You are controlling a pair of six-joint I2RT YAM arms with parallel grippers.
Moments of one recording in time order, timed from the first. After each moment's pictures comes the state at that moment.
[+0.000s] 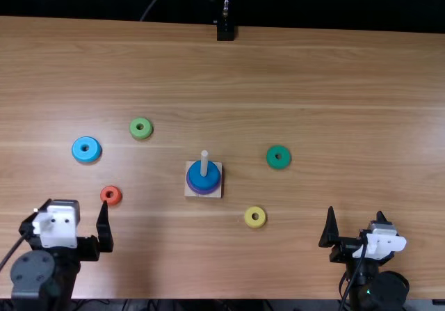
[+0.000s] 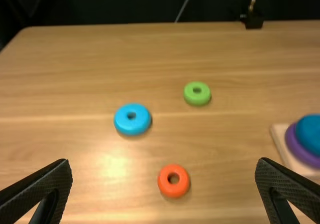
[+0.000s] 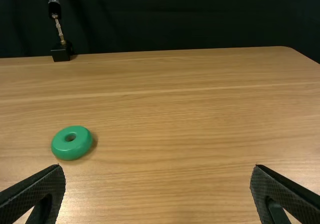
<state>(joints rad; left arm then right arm) -0.02 0.38 0.53 -0.52 -0.02 -0.01 -0.06 0.01 0.08 -0.25 0.01 -0.02</state>
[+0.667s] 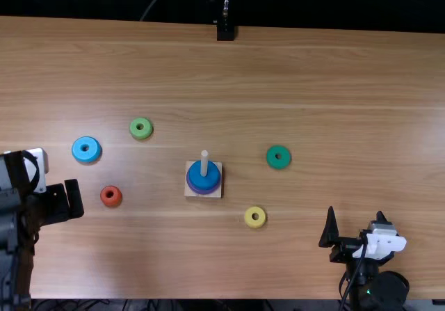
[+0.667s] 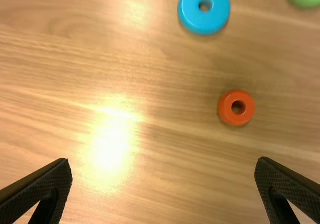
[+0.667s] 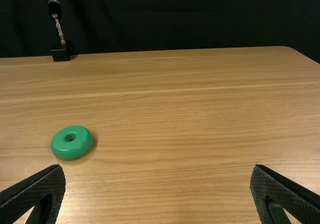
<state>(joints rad) 0.24 1.17 1.03 -0.98 -0.02 0.02 -0.06 0.01 0.08 -0.25 0.01 -0.02</state>
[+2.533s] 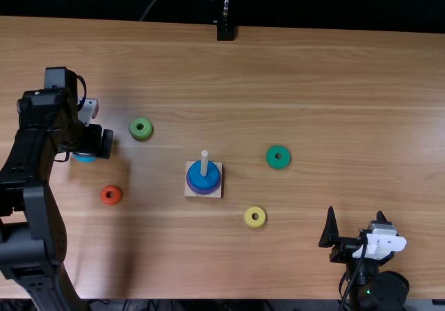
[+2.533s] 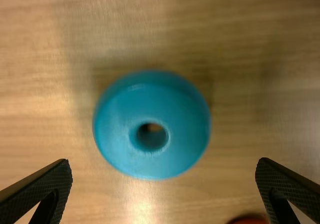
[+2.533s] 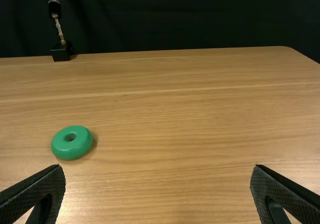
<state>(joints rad) 0.10 2.06 1.55 -0.97 -0.02 0.16 -0.06 0.01 0.08 -0.25 0.01 -0.02</state>
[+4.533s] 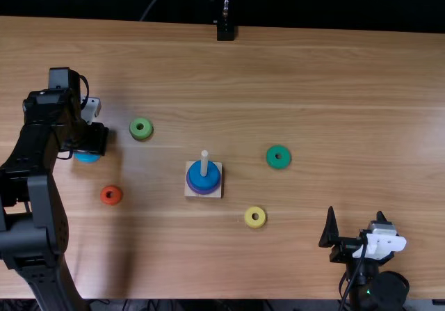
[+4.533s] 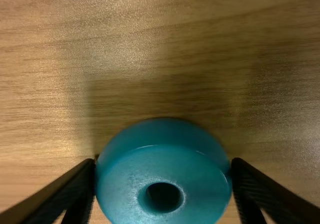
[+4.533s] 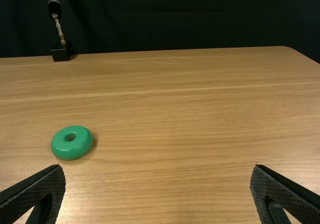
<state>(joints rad) 0.10 2.12 1.56 -0.90 -0.01 0.16 -0.06 0.01 0.08 -0.25 0.01 -0.02</state>
